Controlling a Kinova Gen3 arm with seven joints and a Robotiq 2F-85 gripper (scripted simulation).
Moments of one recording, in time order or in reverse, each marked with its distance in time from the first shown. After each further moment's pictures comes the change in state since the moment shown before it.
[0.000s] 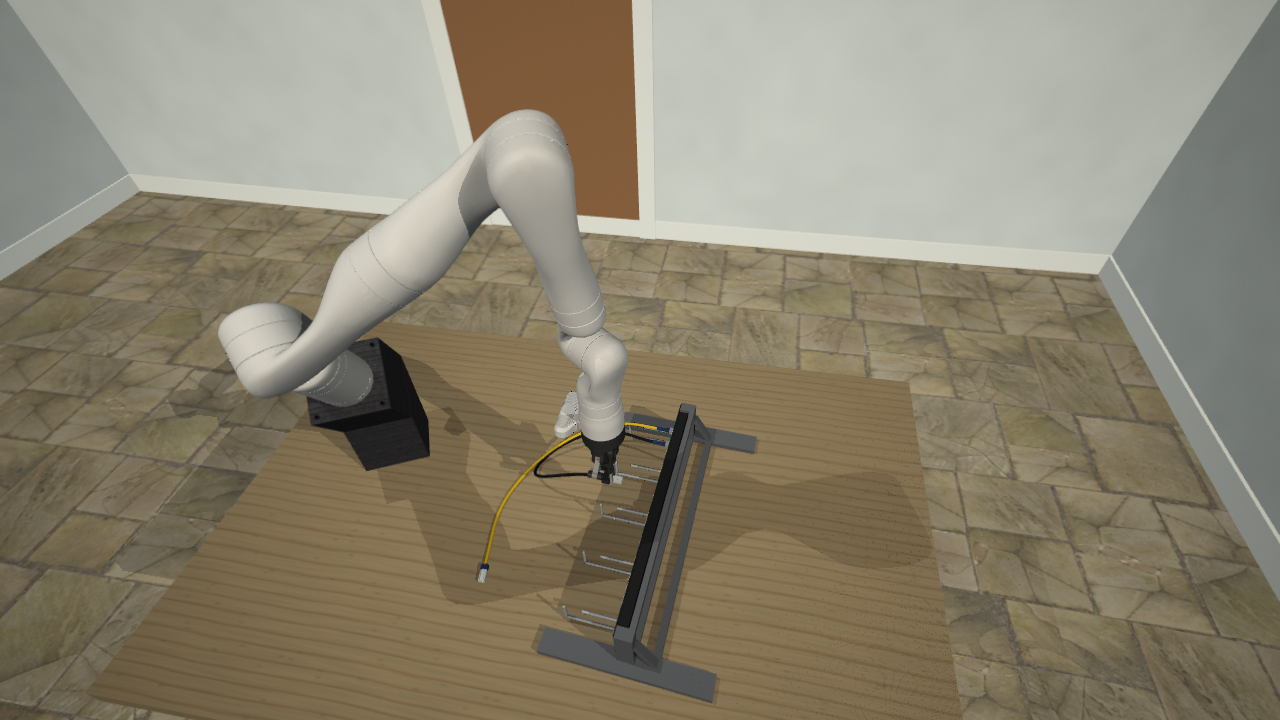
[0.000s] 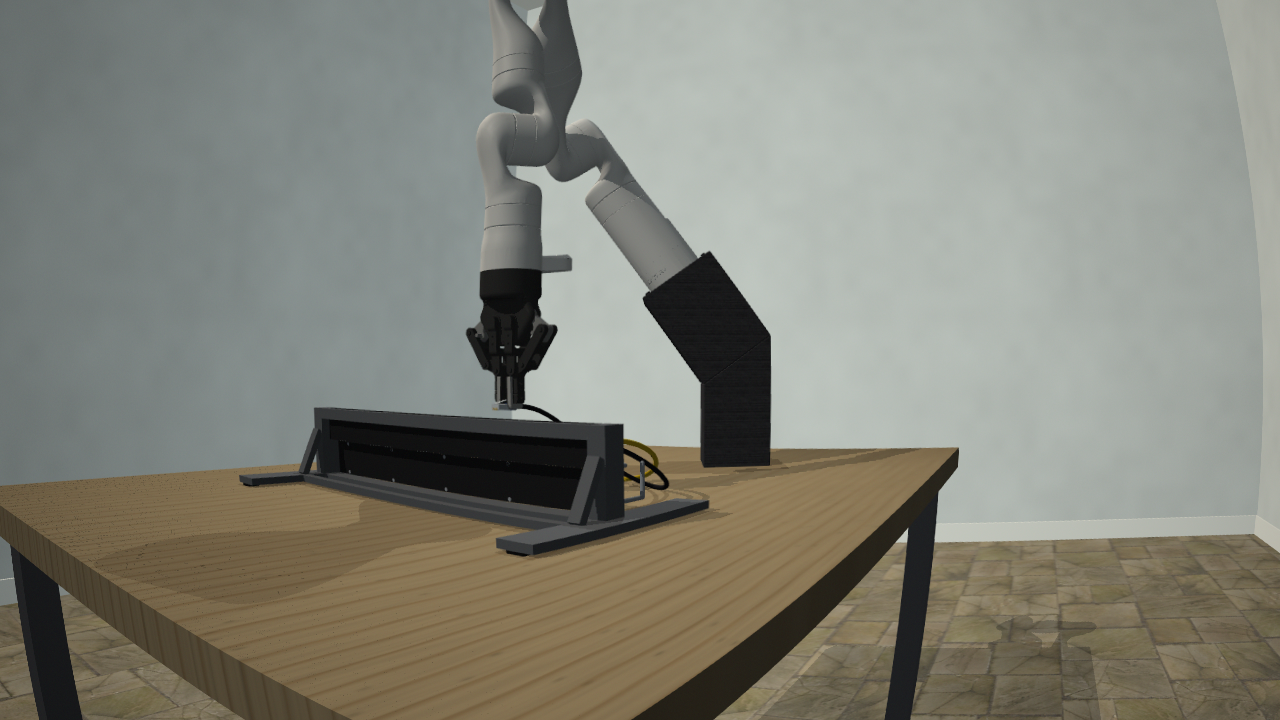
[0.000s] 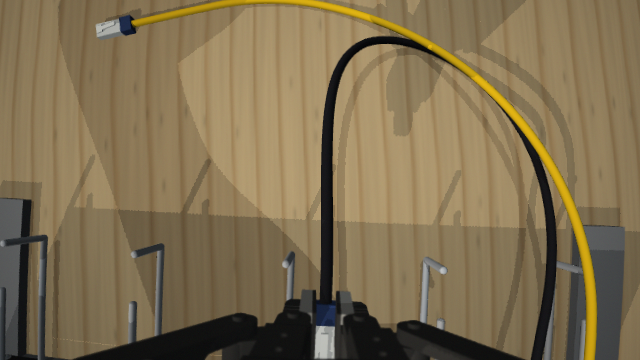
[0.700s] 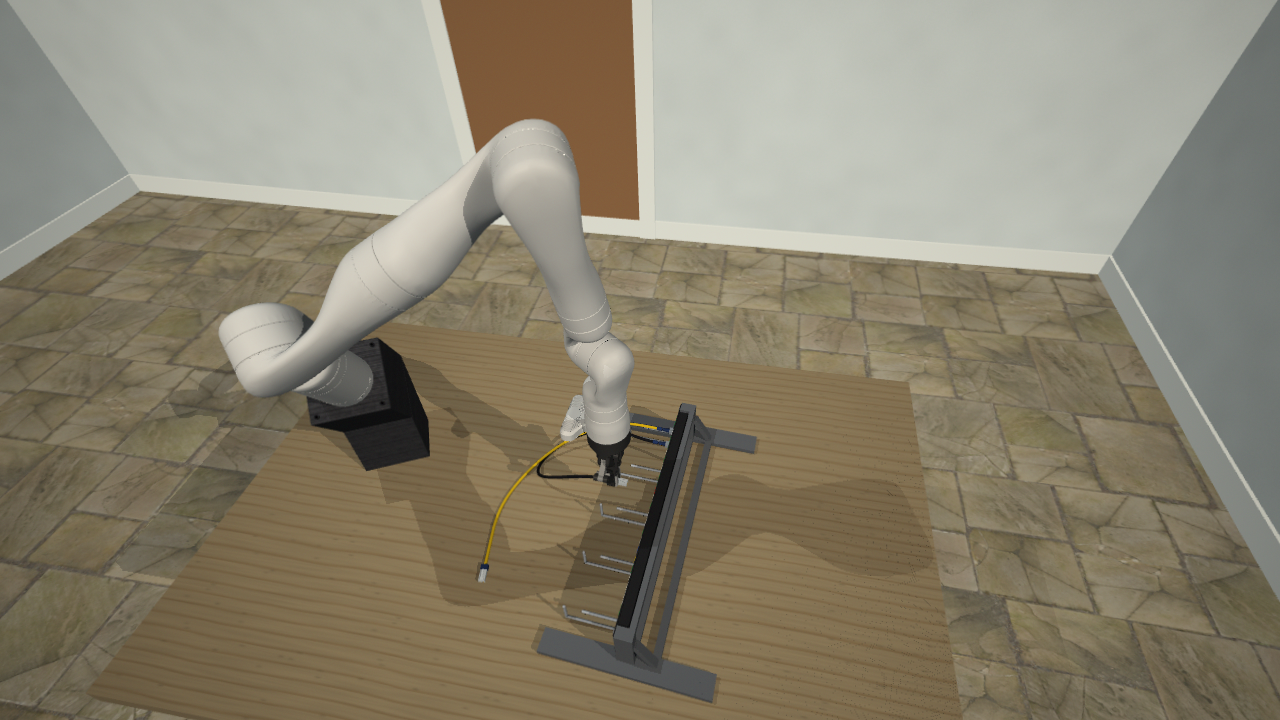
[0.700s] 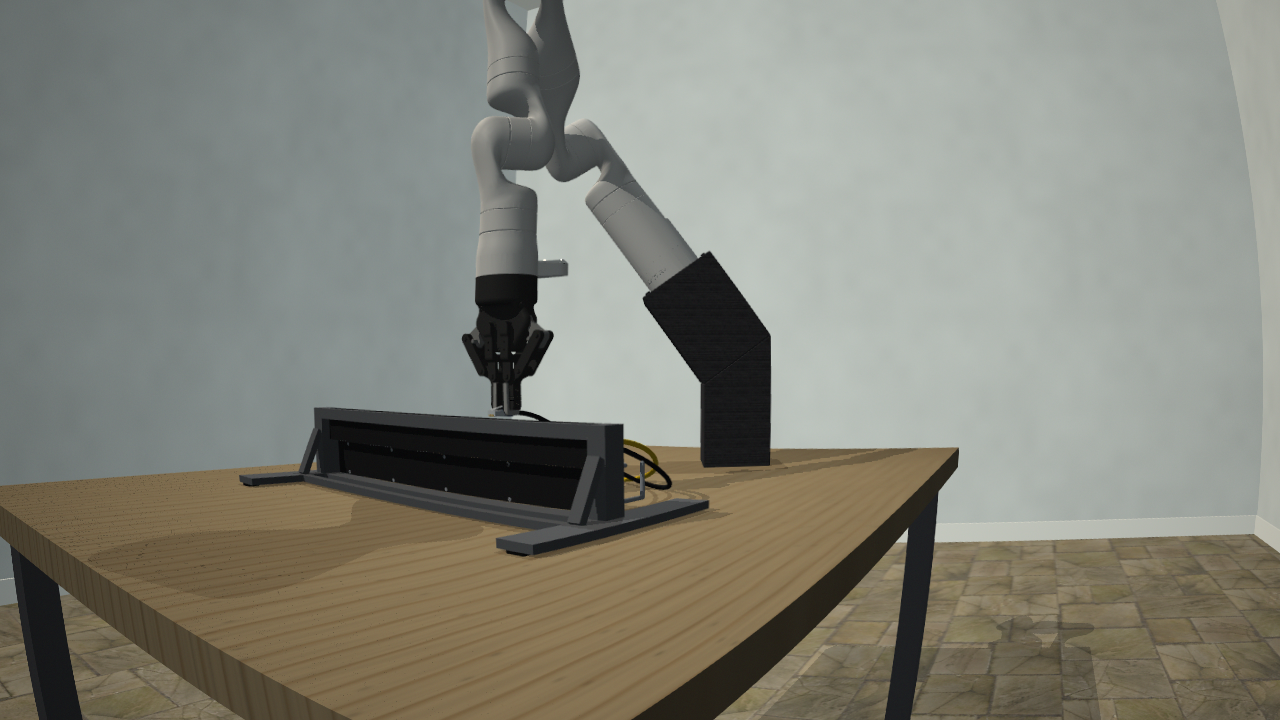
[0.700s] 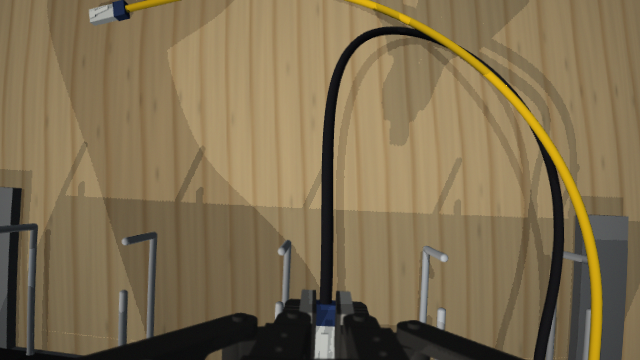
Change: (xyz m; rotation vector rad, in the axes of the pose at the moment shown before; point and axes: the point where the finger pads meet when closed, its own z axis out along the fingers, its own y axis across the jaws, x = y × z) arm -0.009 0.002 0.007 -0.005 0.000 -0.002
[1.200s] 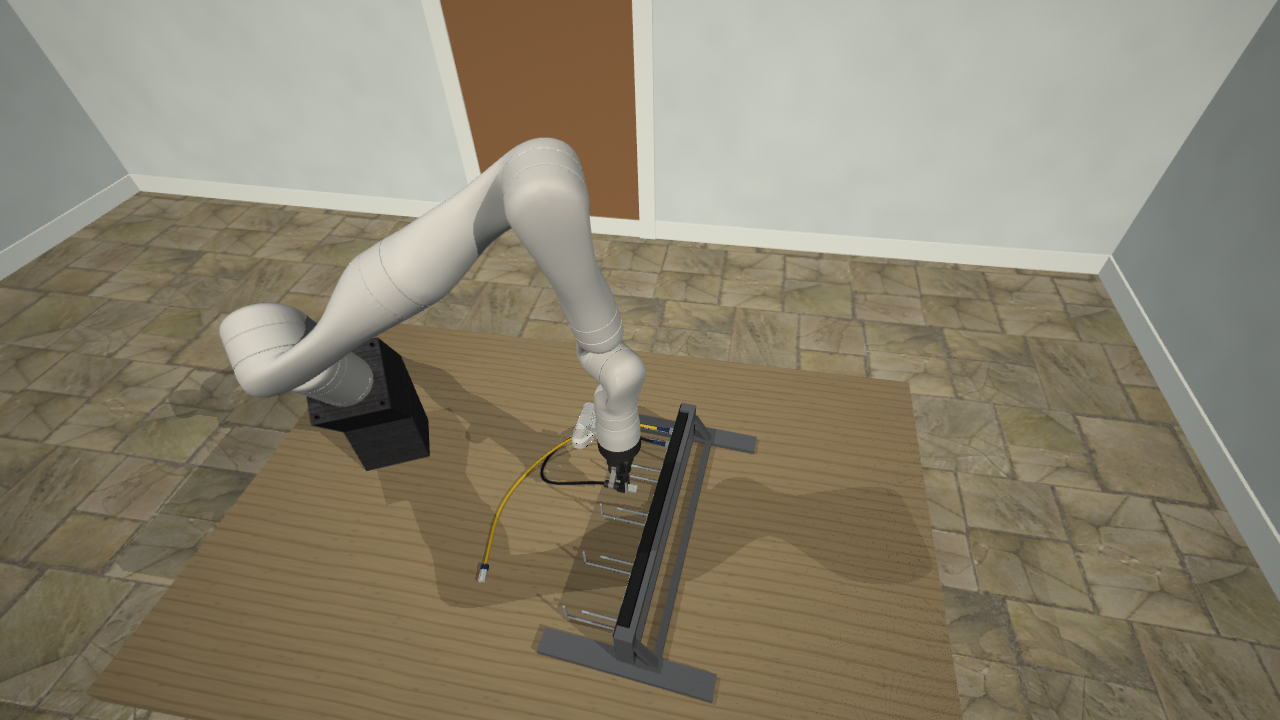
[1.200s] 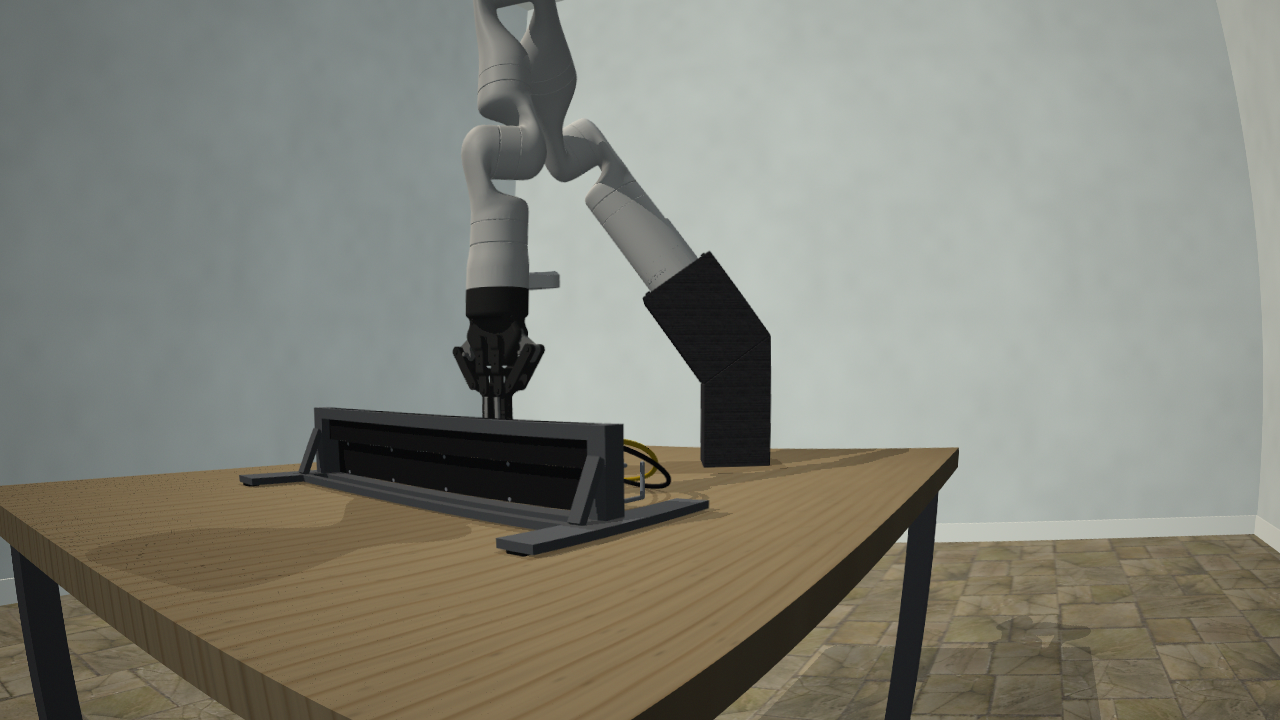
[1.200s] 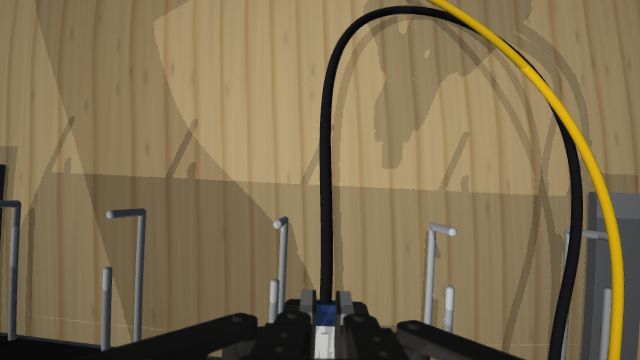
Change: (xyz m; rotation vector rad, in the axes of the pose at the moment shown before) arm -0.018 0.001 0.016 -0.001 -0.001 -0.001
